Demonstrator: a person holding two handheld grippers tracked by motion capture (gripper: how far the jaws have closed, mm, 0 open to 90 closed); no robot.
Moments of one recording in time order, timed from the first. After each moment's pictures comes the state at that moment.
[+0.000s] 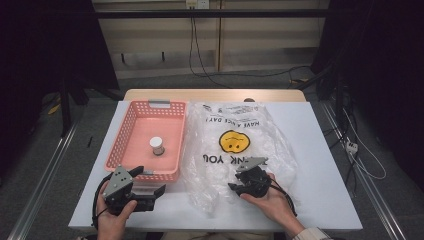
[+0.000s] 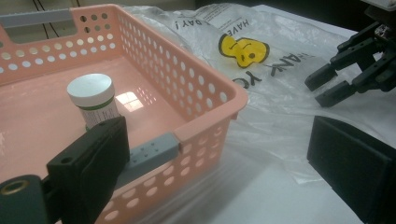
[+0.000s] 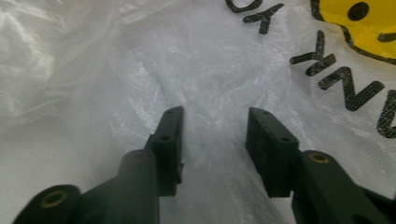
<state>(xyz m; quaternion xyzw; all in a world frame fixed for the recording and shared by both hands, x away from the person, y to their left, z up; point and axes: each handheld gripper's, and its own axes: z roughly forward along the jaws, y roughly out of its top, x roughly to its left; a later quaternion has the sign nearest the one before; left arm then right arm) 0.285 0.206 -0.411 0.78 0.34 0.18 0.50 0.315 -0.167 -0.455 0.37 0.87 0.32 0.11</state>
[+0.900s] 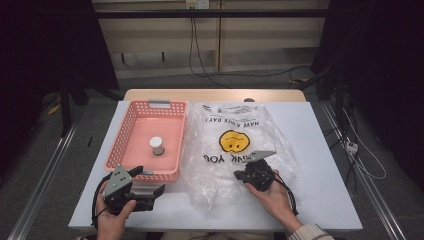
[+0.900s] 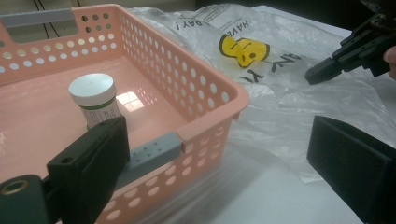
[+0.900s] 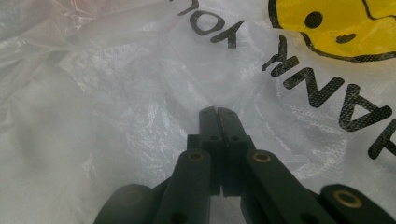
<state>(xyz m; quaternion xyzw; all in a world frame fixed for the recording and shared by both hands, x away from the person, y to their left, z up) 0.285 0.208 -0.411 0.78 0.34 0.18 0.50 0.326 -0.180 -0.448 0.42 0.83 0.35 0.10</state>
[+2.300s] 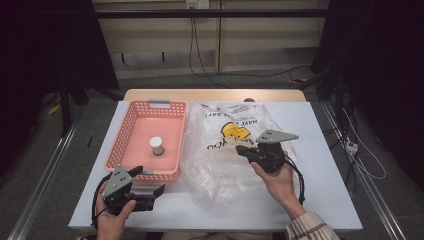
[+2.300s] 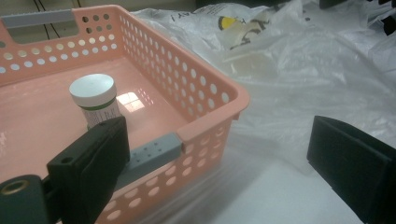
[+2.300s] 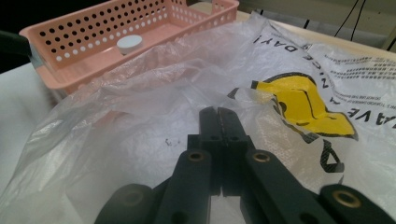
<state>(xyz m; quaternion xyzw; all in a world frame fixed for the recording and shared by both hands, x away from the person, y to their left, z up) 0.285 0.208 -0.411 0.78 0.34 0.18 0.50 0.339 -0.196 -0.381 0.39 0.77 0.48 0.16</state>
